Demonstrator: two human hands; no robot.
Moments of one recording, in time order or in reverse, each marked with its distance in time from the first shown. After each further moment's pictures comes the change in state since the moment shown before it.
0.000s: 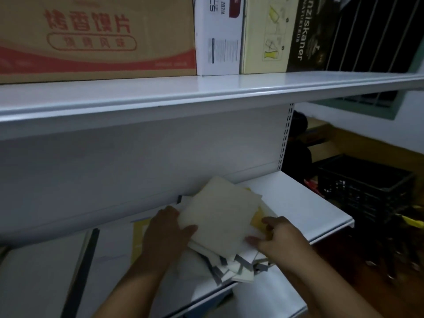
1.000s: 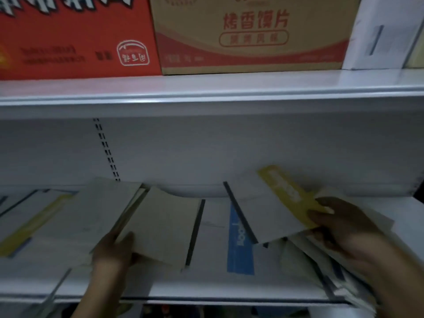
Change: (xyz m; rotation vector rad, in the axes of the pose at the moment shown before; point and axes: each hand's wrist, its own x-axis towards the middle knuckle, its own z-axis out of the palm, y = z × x) left_hand -0.110 -0.202 -0.135 -0.639 0.670 -0.605; right_hand -0.019 -0.132 0.011 0.770 -0.296 -0.077
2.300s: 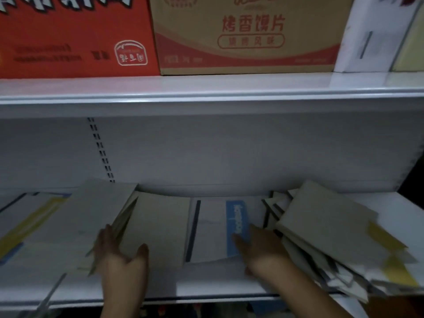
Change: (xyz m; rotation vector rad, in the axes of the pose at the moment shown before) left_hand -0.047 0.018 0.003 0.146 0.075 0.188; right_hand 0.006 0.041 0.111 -0.766 -0.123 -0.011
